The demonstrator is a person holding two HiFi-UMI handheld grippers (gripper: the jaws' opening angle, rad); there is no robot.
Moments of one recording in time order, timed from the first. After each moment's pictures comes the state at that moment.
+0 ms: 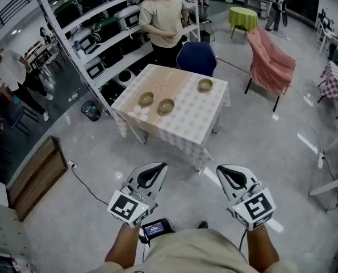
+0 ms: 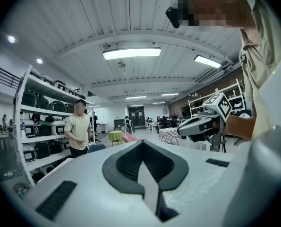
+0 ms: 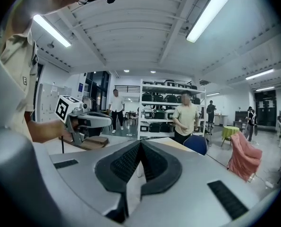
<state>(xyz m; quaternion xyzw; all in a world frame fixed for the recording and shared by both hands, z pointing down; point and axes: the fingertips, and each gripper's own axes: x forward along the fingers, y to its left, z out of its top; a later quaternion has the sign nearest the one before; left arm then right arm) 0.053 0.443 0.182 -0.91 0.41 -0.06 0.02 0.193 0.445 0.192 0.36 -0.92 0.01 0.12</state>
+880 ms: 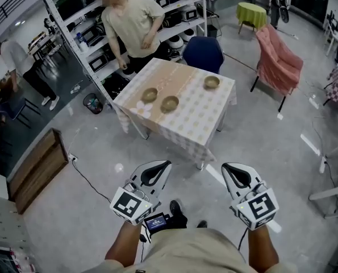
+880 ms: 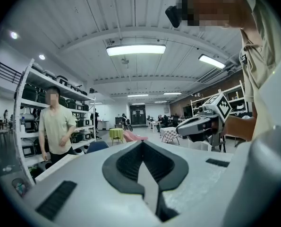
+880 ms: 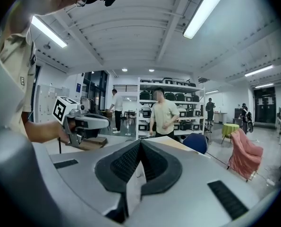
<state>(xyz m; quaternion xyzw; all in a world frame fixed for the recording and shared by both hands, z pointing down) 0.049 0.401 0.202 -0.91 0.41 -0.06 0.00 0.192 0.396 0.208 0.36 -0.92 0.03 0.11</state>
